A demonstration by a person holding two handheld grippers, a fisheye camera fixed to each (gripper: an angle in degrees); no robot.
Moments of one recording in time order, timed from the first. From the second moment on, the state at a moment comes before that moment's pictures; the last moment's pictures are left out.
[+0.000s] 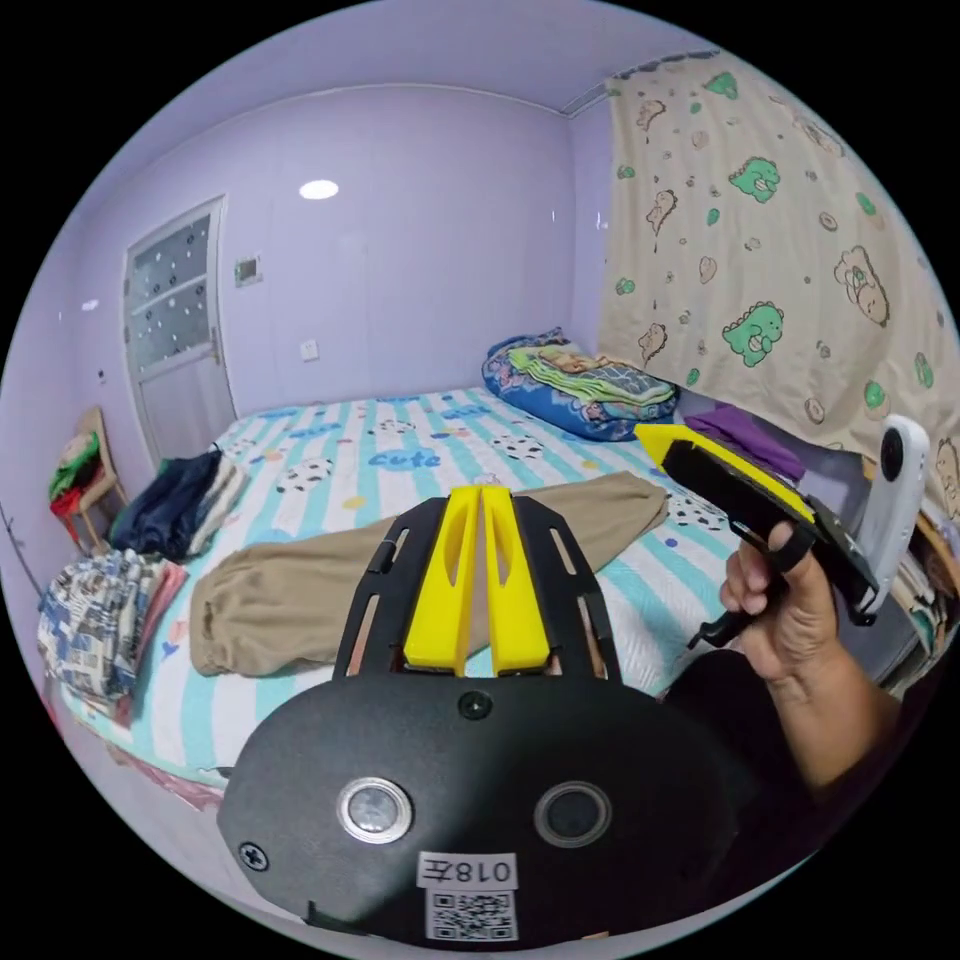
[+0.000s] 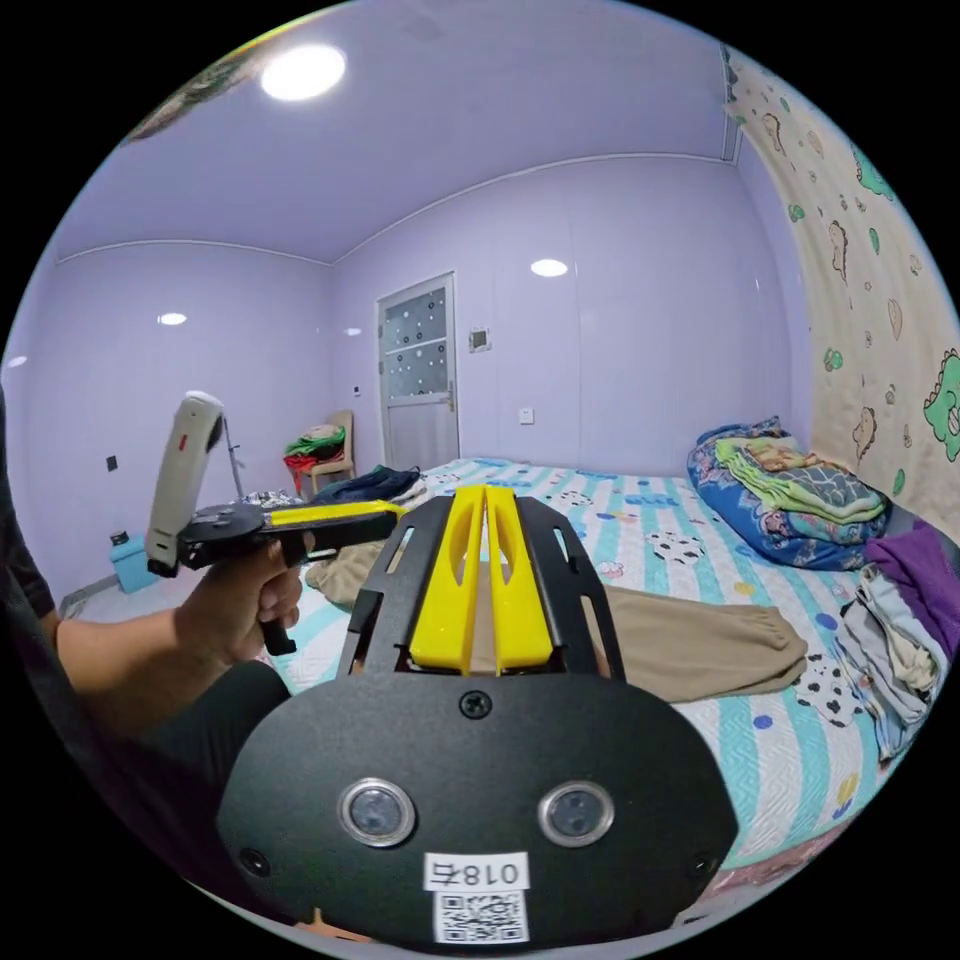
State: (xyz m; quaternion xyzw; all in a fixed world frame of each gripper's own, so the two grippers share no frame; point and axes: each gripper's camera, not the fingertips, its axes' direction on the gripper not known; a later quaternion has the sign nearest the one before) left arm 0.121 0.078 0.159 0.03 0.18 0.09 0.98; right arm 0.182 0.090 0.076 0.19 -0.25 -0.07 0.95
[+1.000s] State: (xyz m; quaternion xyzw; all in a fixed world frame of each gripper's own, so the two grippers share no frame) left arm 0.112 0.050 0.481 -0.11 0.32 0.18 0.92; right arm 0.347 -0.010 0.396 -0.07 -0.23 -0.18 0.95
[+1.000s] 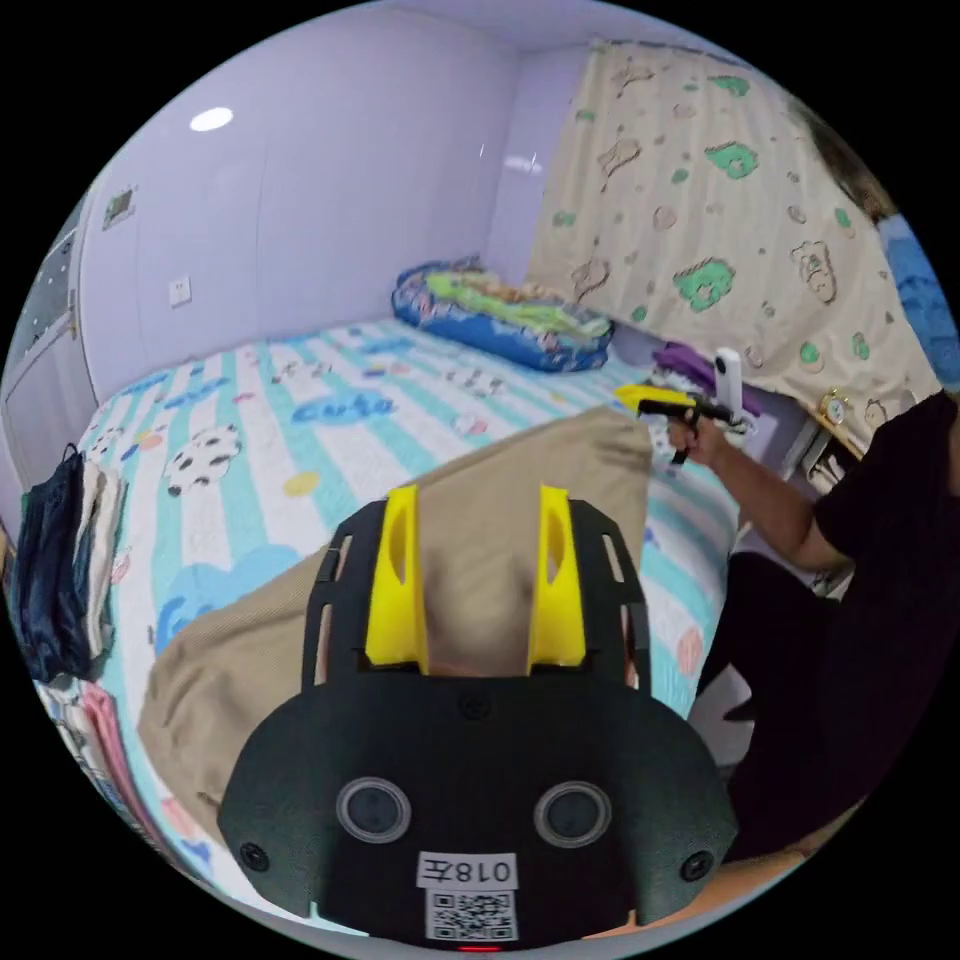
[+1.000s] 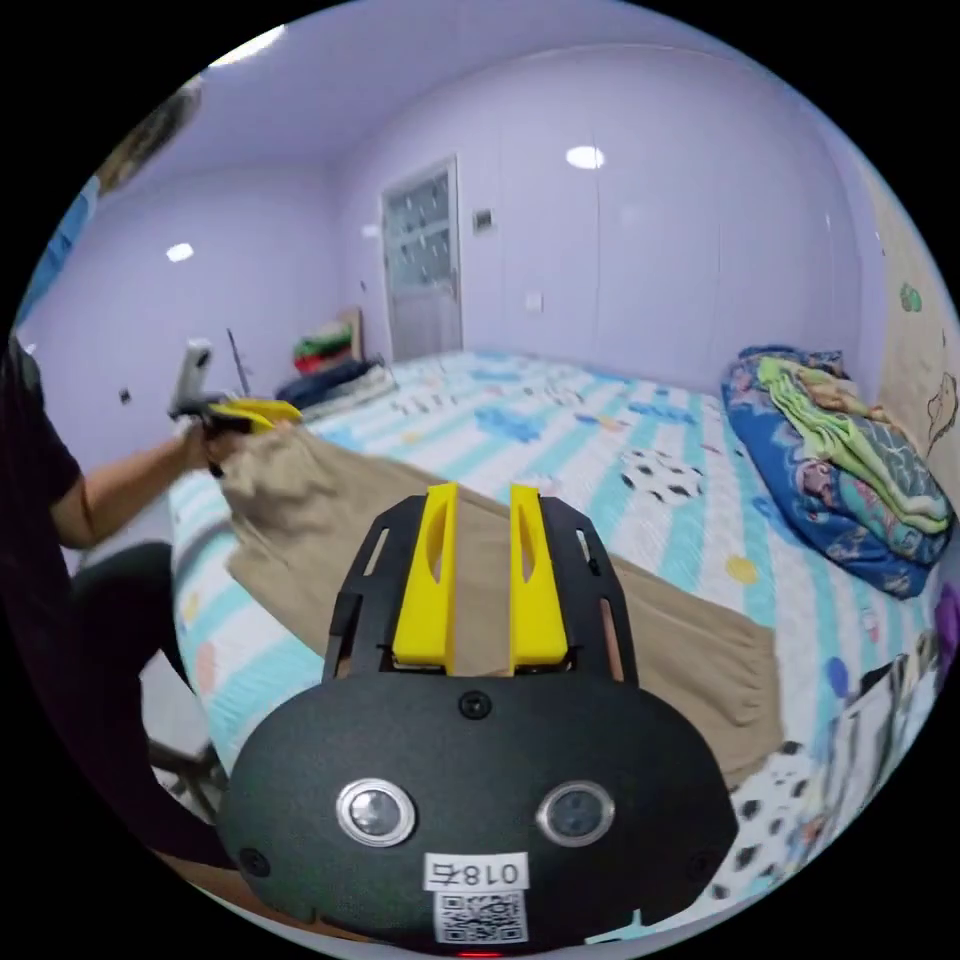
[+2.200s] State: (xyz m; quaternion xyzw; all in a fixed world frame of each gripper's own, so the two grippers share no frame) left arm 0.095 0.262 0.367 -0.04 0.10 0.08 0.99; right arm 0.410 0.063 0.266 -0.05 -0.11 -0.16 0.98
